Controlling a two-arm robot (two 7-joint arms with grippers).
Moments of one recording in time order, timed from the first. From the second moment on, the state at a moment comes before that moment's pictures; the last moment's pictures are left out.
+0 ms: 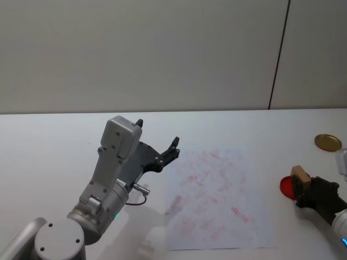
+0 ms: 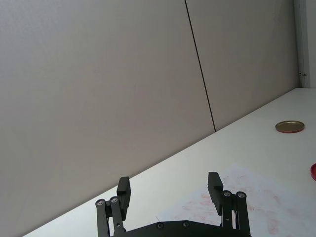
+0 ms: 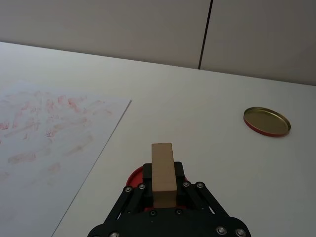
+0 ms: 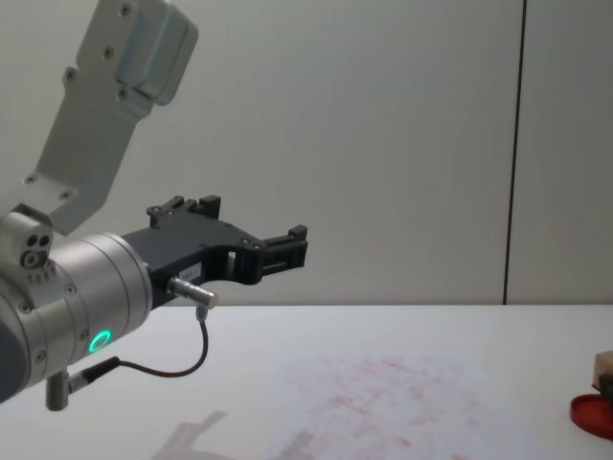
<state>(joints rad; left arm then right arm) -0.24 0.38 0.45 -1.63 -0.20 0.01 -0.01 0.12 0.32 -0.19 -1.43 0.23 0.13 0.14</state>
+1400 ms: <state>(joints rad) -0.24 0.38 0.45 -1.63 -0.20 0.01 -0.01 0.13 0.30 -0.19 -1.43 0.22 0.06 0.15</state>
